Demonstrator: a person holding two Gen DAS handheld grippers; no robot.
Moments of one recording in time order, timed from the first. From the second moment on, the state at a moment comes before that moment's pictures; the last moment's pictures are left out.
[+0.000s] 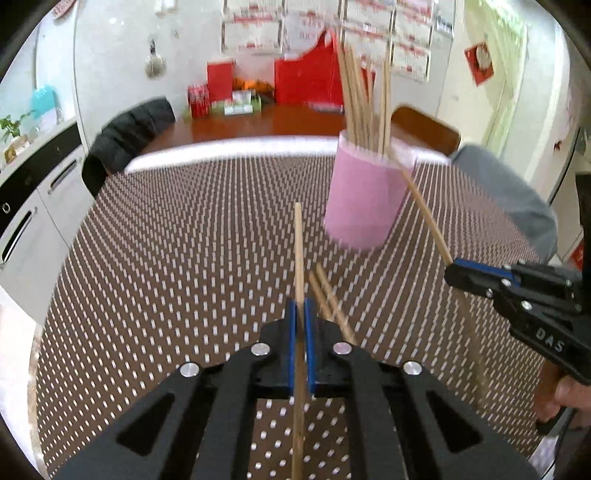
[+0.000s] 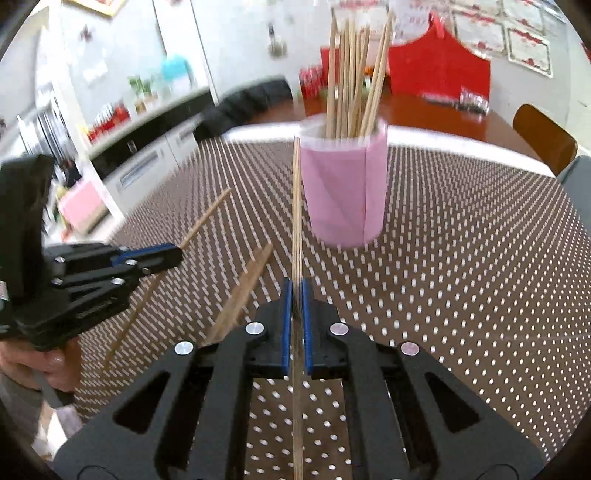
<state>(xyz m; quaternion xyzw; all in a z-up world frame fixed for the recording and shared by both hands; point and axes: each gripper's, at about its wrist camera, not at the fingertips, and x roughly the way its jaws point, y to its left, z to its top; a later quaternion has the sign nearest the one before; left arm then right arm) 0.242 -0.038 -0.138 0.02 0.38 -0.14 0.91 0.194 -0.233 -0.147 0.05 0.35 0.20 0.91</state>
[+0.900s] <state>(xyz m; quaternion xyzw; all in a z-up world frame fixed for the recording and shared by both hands) 0.316 -0.078 0.024 -0.07 0.12 -0.25 0.96 0.233 -0.275 0.008 0.07 0.16 0.20 0.96</state>
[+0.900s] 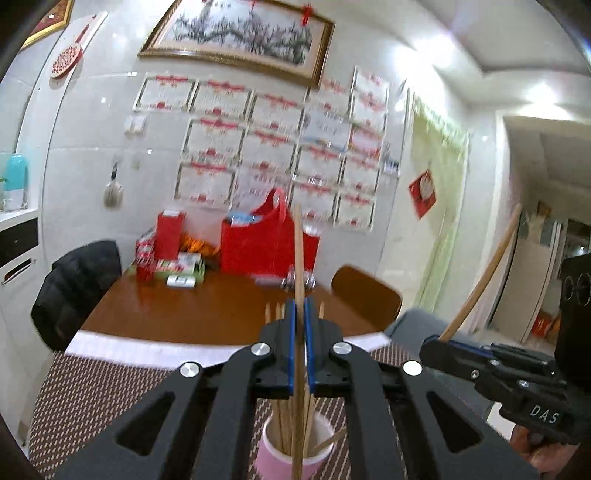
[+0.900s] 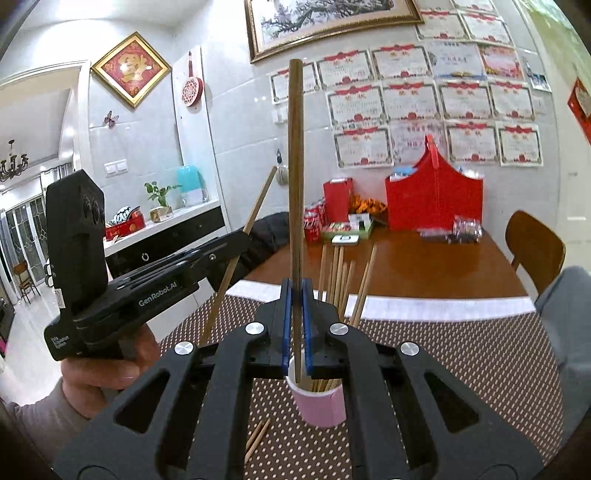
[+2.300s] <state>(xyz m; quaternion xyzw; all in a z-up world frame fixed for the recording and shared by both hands) 0.389 -0.073 -0.055 -0.15 0.15 -0.20 0.96 0.310 -0.293 -0.041 0.12 0.26 0.16 0.94</state>
